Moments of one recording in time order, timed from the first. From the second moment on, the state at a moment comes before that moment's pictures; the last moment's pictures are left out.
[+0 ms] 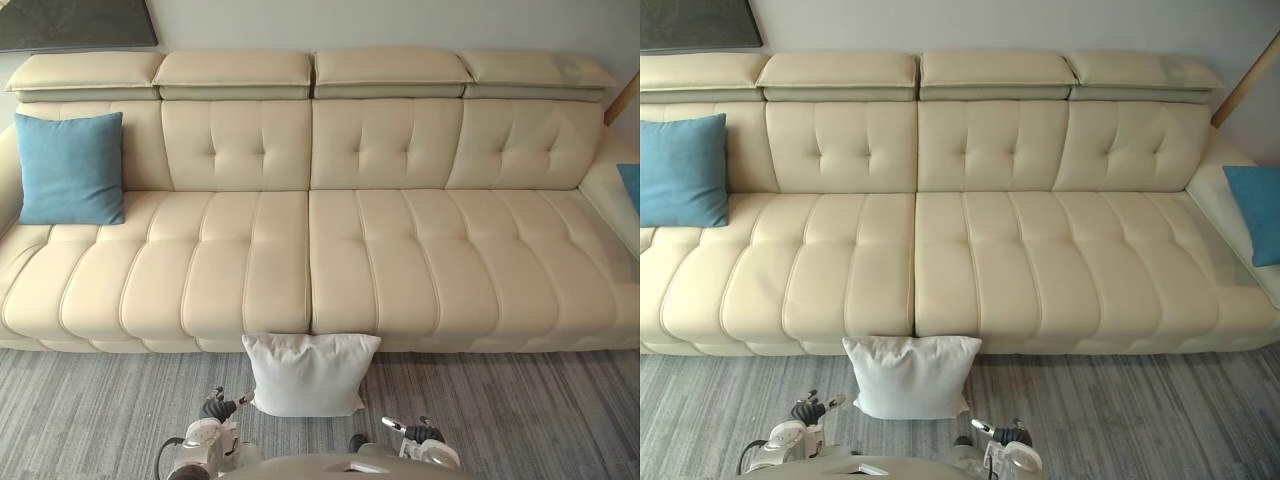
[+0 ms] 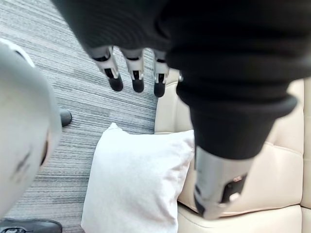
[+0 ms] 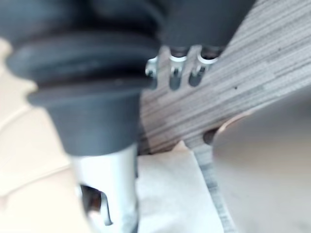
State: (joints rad) left arm -0.01 -0.01 0.19 1.06 0.00 -0.03 0.08; right arm 0.07 -0.01 -0.31 0.96 0.03 0.00 -0.16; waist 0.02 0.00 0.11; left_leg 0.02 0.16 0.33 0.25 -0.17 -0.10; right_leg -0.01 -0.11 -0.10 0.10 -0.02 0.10
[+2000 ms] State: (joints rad) left arm -0.95 0.21 0.00 0.40 -0.13 -0.09 0.48; right arm -1.09 -0.21 0.04 0.34 0.11 -0.02 -0.58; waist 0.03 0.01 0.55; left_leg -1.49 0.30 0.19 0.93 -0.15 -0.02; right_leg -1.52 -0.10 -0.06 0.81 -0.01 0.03
